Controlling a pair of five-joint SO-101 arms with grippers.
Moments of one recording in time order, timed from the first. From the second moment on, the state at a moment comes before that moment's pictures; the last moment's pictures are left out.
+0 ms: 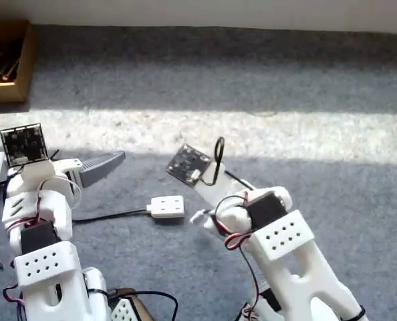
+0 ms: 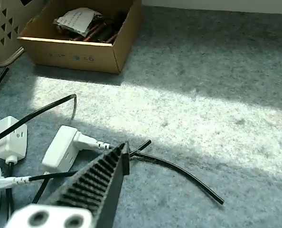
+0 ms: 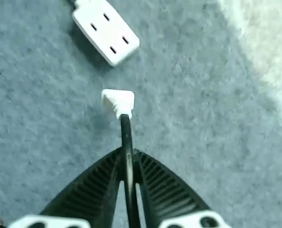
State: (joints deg) left arm -27.8 -65.8 72.1 30.5 -5.9; right arm -33.2 -44.6 47.8 74.6 30.5
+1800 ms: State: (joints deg) left arm -26.7 -65.8 72.1 31.7 -5.9; right arm -31.0 -44.7 66.4 68.3 48.3
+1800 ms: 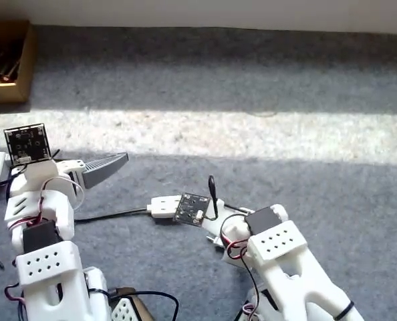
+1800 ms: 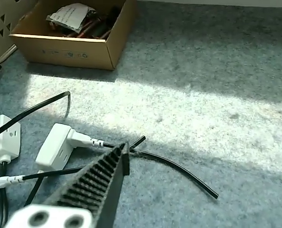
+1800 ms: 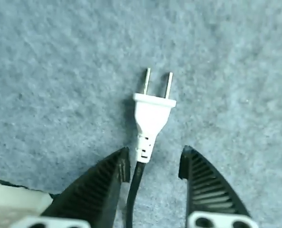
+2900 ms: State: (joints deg) left arm -27.8 -65.8 72.1 31.7 -7.7; right arm -24.1 -25.5 57.8 61.8 44.4
